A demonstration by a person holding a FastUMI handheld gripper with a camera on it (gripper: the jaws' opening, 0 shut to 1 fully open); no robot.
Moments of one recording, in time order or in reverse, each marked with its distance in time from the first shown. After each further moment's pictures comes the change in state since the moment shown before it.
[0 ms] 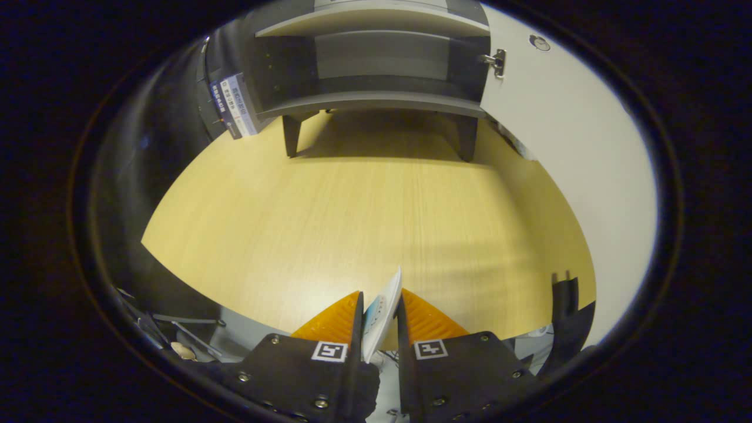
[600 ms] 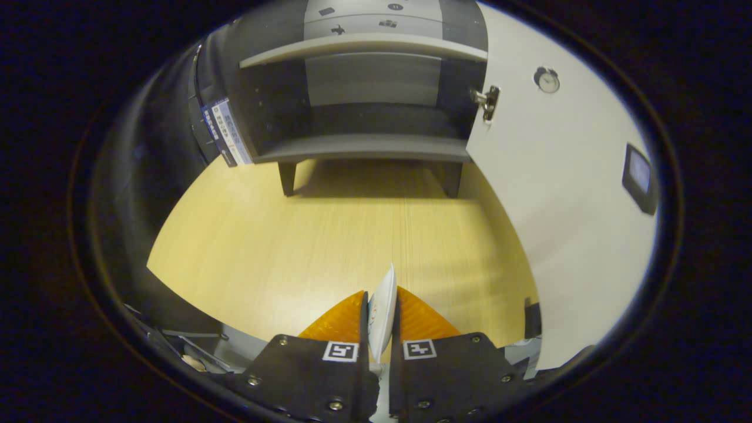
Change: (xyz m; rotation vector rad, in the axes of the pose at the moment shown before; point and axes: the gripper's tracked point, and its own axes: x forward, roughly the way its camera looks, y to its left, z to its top) arm -0.049 -0.005 0.092 0.039 -0.099 -0.026
